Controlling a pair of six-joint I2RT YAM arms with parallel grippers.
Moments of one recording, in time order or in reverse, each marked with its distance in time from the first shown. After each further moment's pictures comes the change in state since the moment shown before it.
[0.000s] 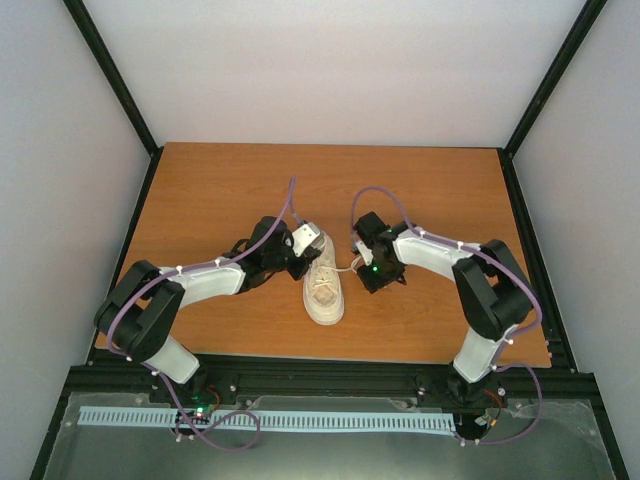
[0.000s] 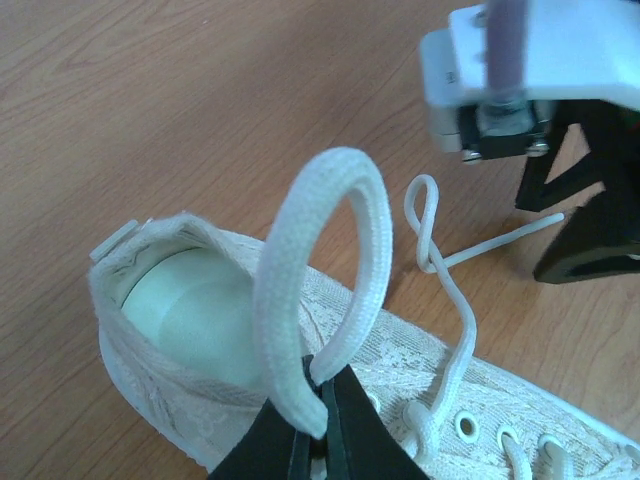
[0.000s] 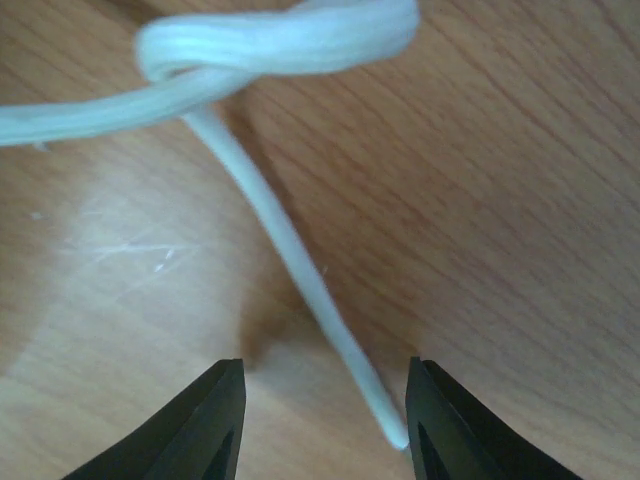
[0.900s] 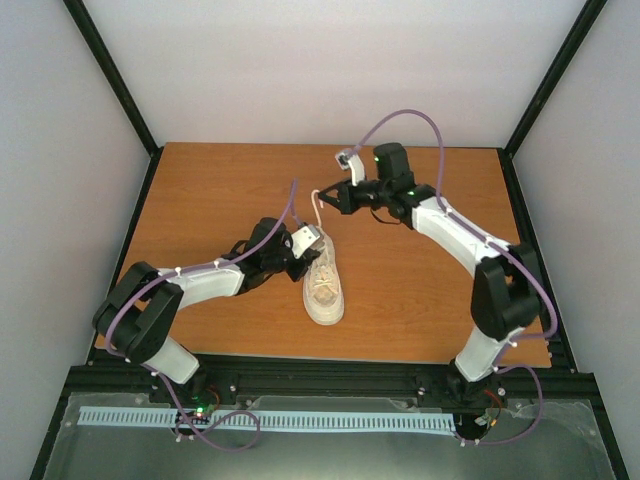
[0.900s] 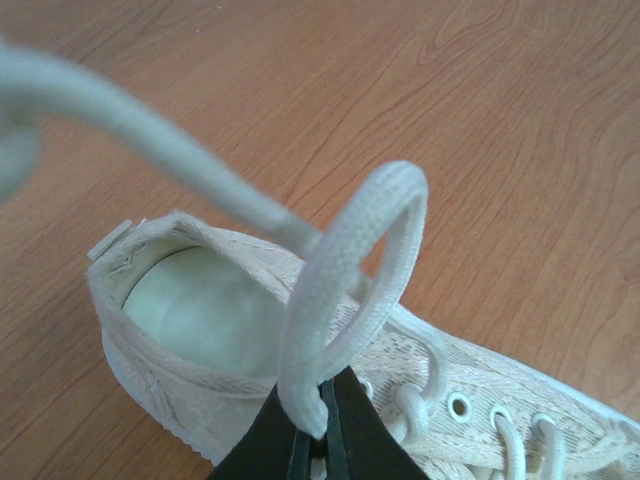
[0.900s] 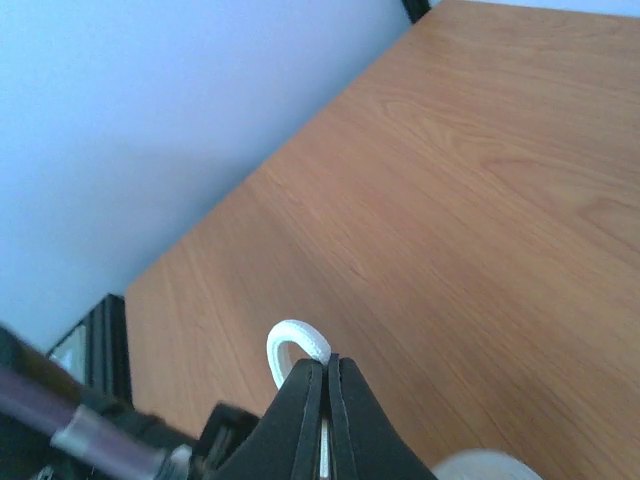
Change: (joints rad) left arm 0.000 -0.014 -0.015 0.003 0.000 0.045; right arm -0.129 0.005 0.317 0.577 -0.710 0.159
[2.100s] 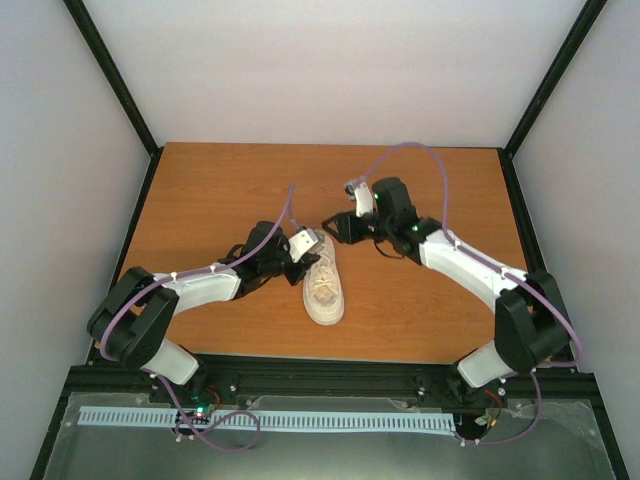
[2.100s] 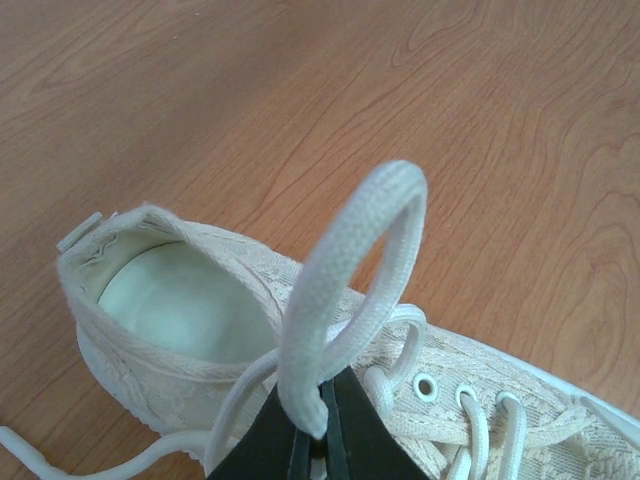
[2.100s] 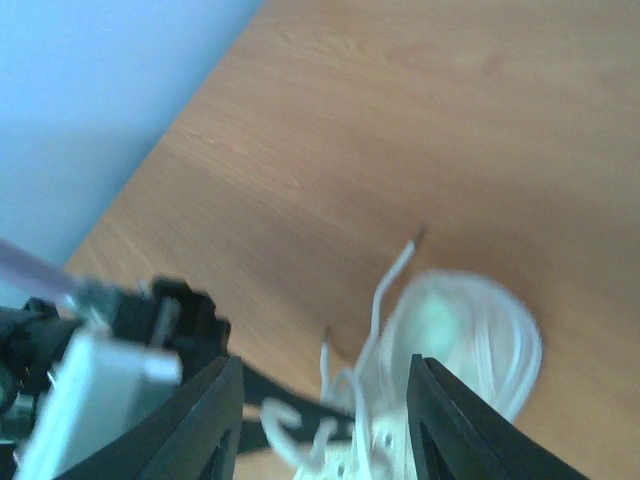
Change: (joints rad) left arm -0.001 -0.036 -0.044 0.027 0.039 0.010; right arm 0.087 -0.172 -0.224 -0.021 0.265 0.108
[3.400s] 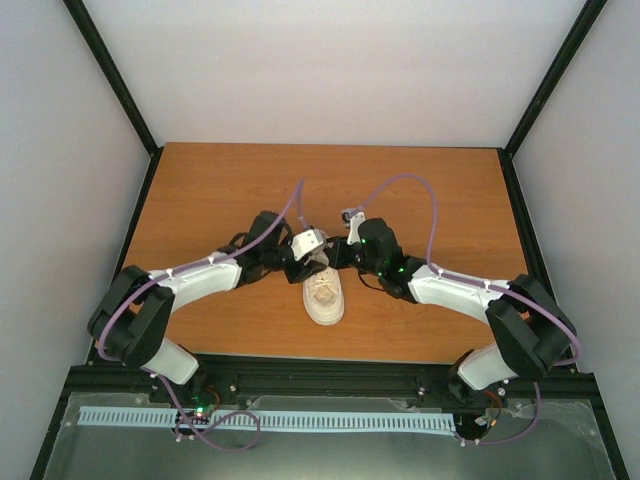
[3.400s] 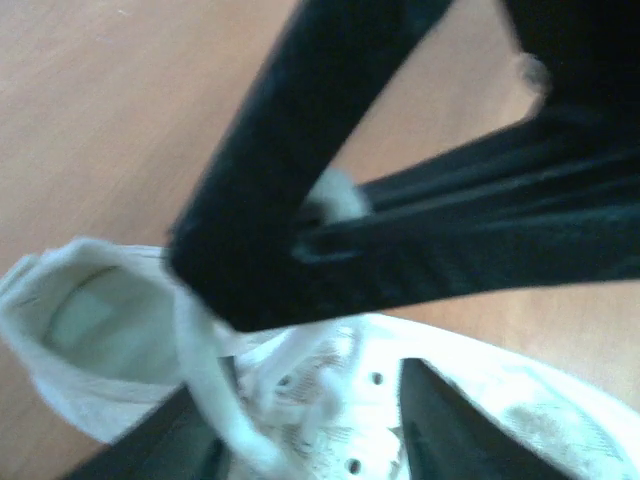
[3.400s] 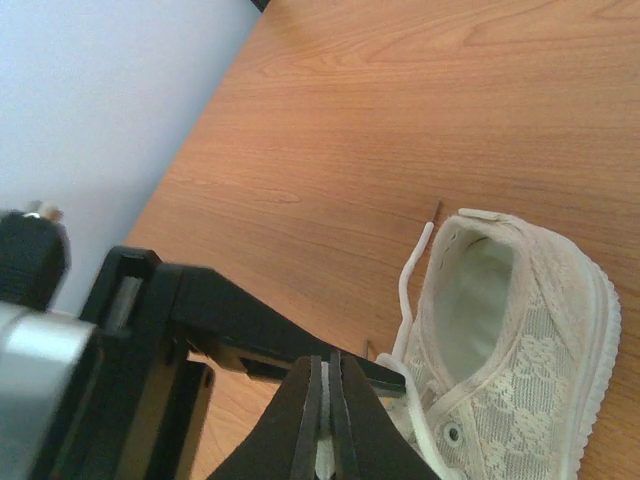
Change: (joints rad) left arm 0.010 0.004 0.058 -0.105 0.068 0.062; right arm 0.185 -0.080 -0.391 0.481 0.291 0.333
